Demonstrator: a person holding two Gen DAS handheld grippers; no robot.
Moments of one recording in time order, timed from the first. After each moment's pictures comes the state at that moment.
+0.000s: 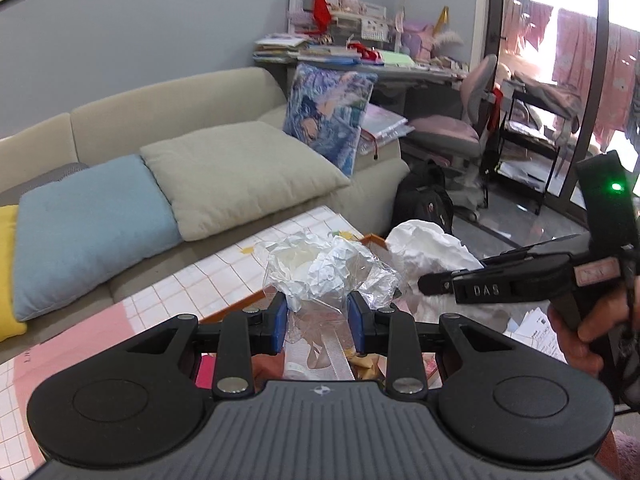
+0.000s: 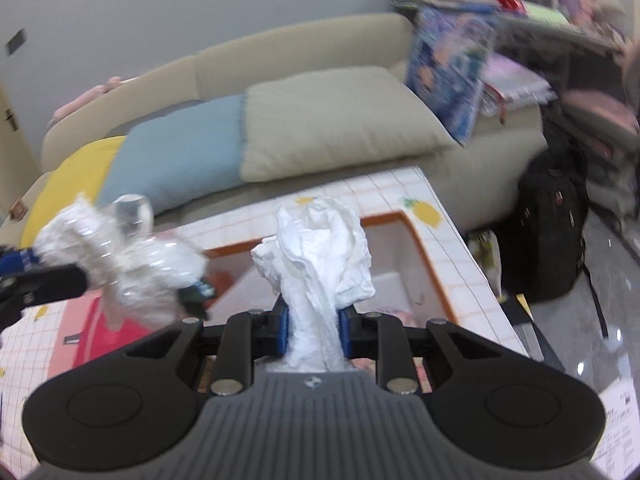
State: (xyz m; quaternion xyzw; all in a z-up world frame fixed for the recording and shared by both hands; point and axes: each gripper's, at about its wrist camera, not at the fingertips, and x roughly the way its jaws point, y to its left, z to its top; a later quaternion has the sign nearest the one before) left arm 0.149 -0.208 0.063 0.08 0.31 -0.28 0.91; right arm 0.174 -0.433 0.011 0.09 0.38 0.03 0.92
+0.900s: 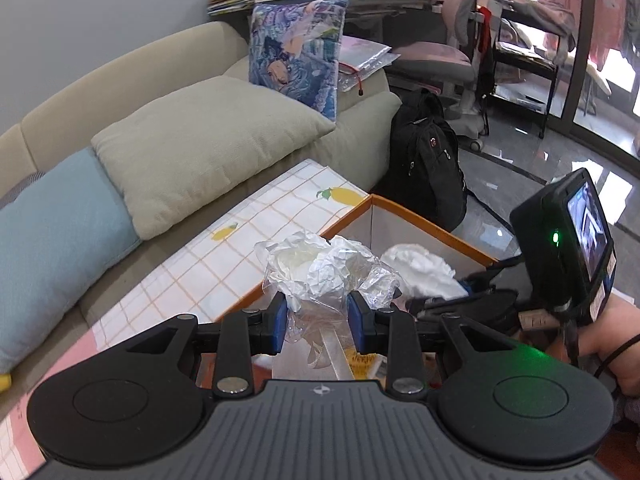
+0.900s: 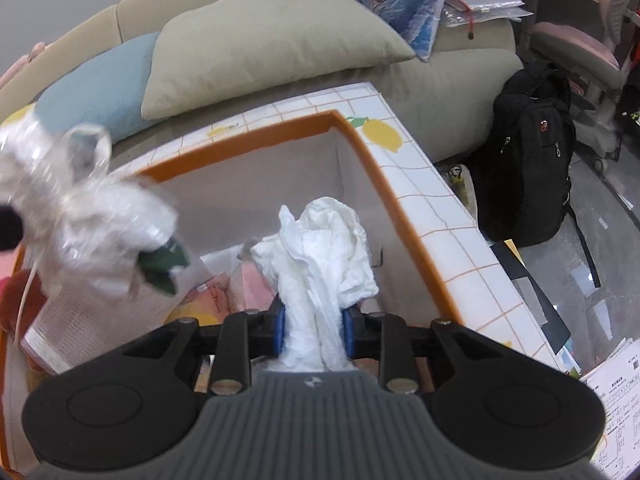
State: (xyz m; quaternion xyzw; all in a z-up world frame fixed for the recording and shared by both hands) left arm 0.216 -0.282 0.012 0.19 0.36 -0.29 0.87; right arm 0.251 -0.454 -0.100 0.09 0.46 -0.03 0.88
